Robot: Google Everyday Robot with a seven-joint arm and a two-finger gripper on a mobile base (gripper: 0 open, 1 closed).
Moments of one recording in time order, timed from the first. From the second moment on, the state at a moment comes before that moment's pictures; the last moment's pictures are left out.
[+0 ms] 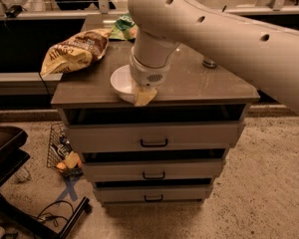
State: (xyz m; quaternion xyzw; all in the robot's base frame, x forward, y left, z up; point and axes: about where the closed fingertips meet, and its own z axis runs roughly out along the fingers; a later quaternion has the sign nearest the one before) arm 0.558 0.020 0.836 -0.80 0.59 0.00 0.14
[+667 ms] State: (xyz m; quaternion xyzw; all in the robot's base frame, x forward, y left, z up) arm 0.563 0.016 0.845 -0.80 0.59 -0.01 0.14
